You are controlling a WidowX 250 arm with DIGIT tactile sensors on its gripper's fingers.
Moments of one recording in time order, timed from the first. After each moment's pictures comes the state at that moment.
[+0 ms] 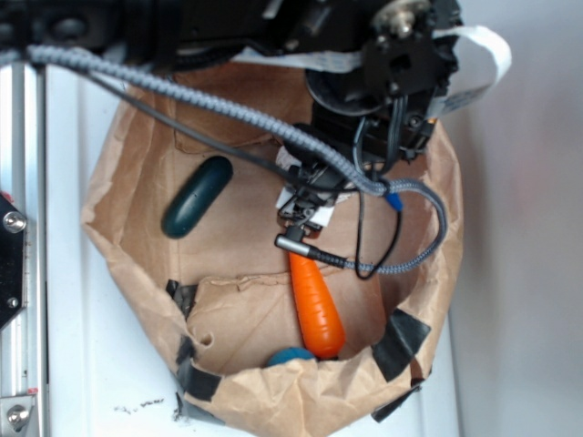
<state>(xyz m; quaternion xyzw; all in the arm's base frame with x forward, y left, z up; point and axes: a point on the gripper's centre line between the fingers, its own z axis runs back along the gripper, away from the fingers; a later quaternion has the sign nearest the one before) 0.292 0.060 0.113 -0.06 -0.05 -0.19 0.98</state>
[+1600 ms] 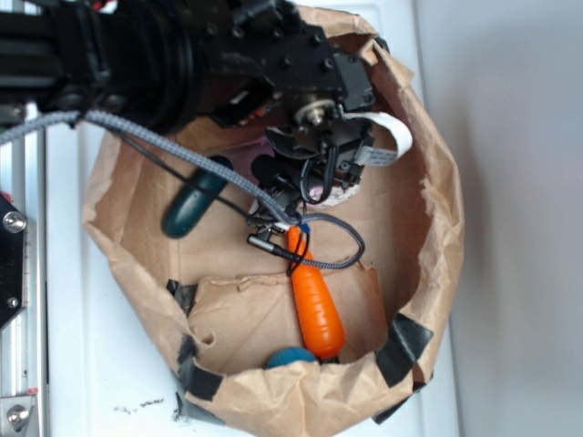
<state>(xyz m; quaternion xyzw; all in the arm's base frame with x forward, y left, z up) 0.284 0.051 0.033 -0.02 -0.06 -0.24 0.97</state>
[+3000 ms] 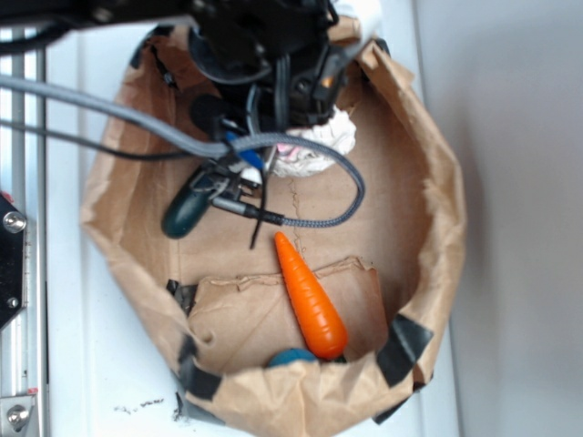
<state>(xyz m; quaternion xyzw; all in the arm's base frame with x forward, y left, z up) 0.251 0.074 0.134 -0.01 -0.11 -0.16 0.98</state>
